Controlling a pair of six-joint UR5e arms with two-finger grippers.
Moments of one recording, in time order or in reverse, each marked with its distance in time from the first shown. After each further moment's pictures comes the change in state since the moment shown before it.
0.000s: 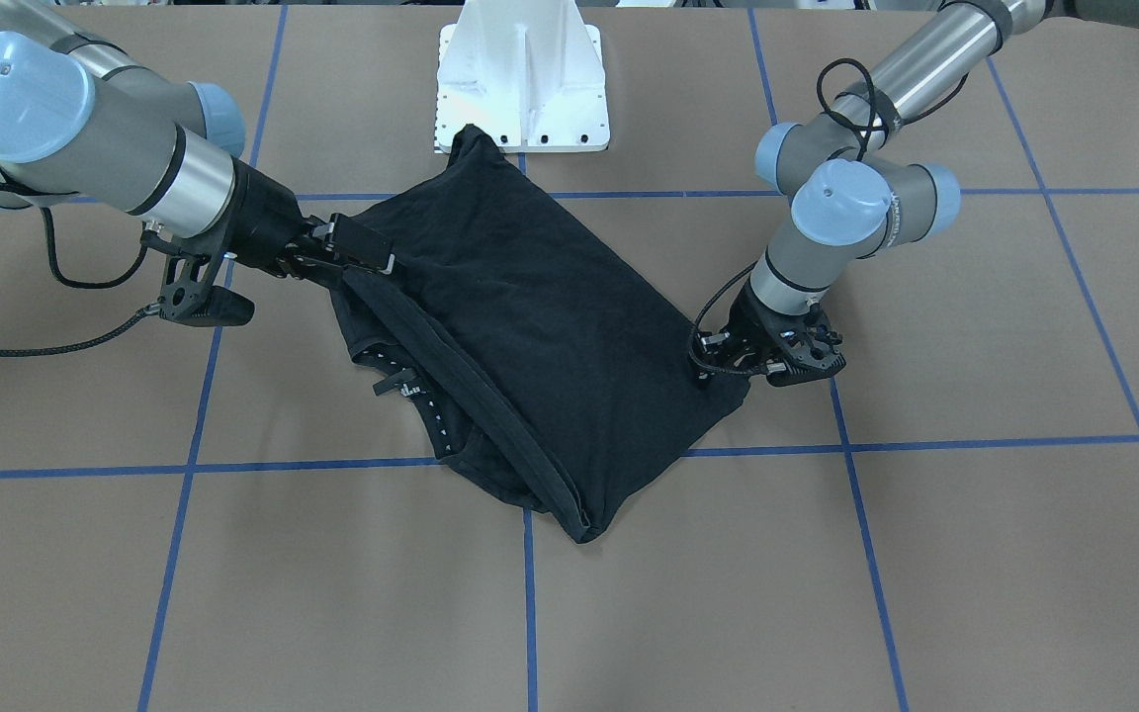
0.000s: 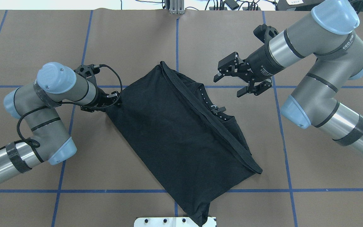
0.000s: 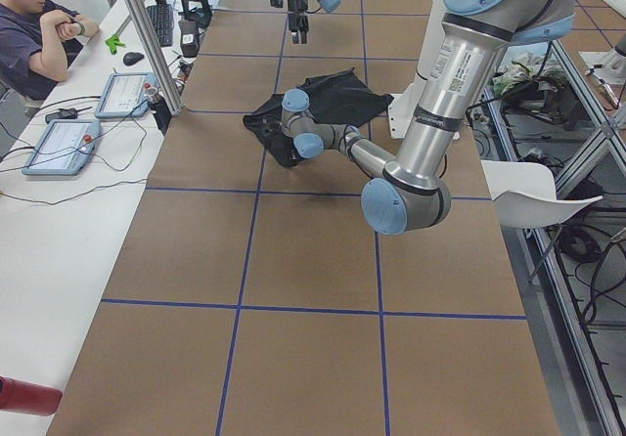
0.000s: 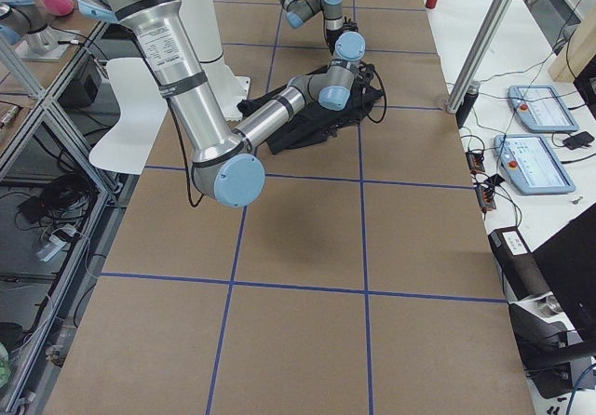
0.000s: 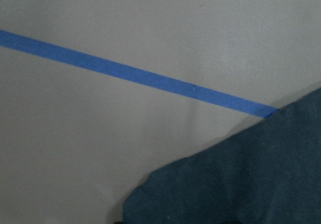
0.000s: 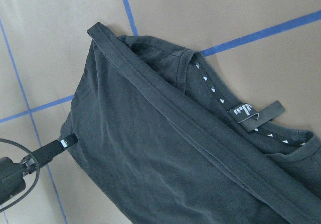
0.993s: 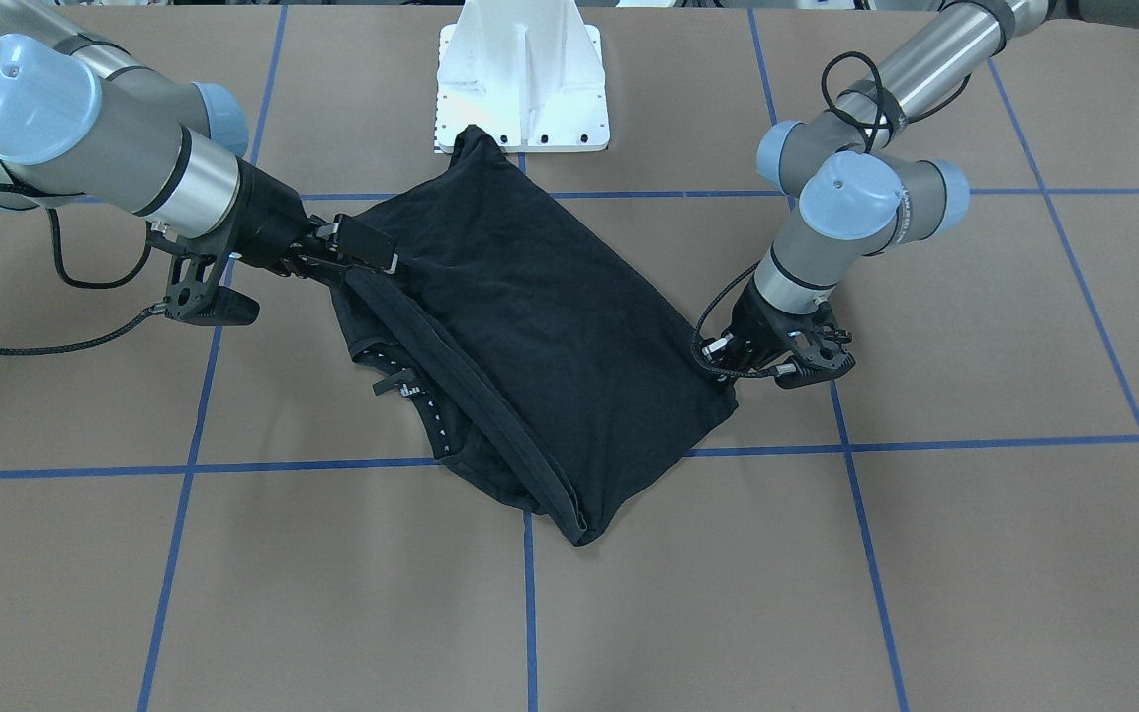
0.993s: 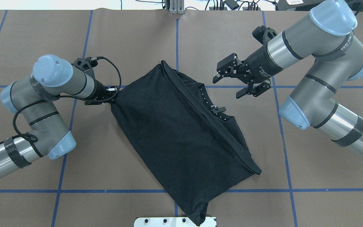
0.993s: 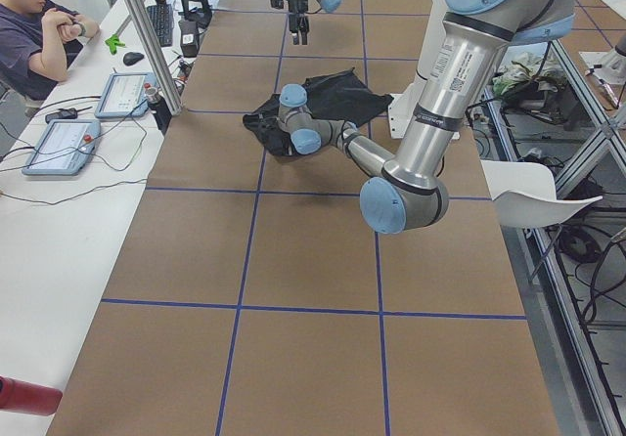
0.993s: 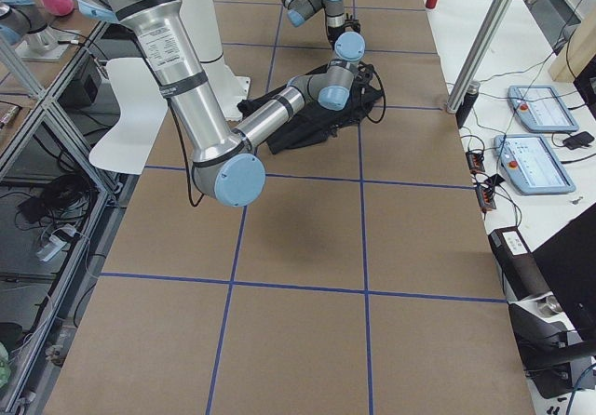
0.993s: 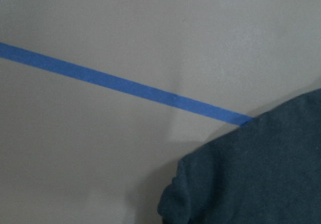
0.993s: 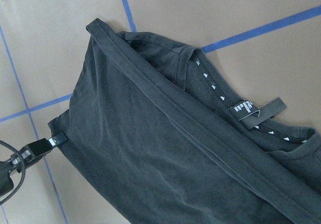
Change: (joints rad) left arm -0.035 -0.012 -0.013 0.000 -0.004 -0.038; right arm -0.007 0.001 -0.004 0.000 0.000 0.009
